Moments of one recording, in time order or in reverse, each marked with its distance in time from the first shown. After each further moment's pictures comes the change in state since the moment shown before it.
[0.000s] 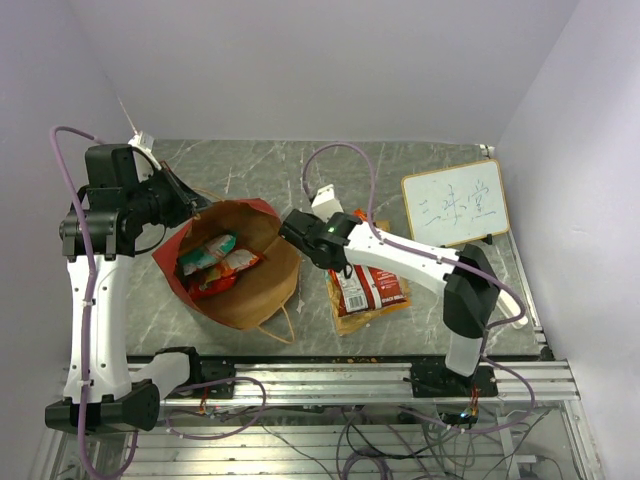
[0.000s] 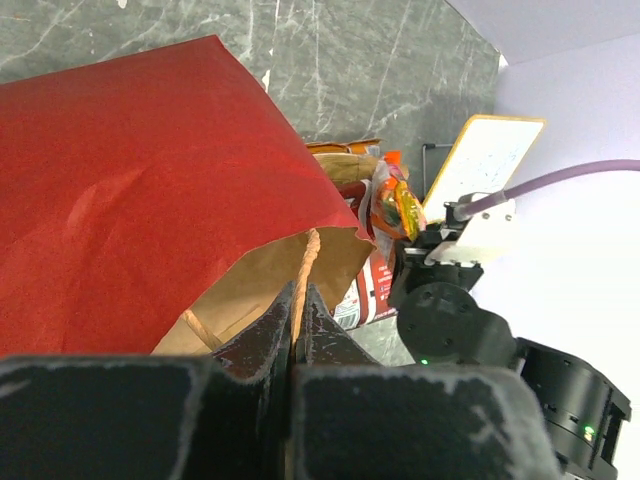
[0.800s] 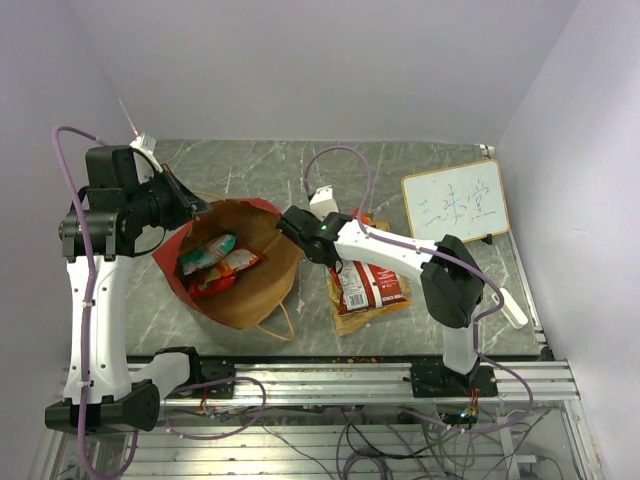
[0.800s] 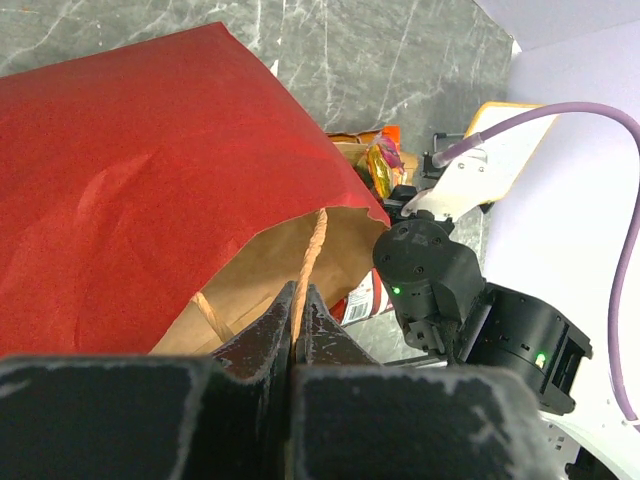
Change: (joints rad) left arm 0.000 -0.002 0.003 -0.030 0.000 0.037; right arm -0.056 0.121 -0.025 0.212 -0.072 0.029
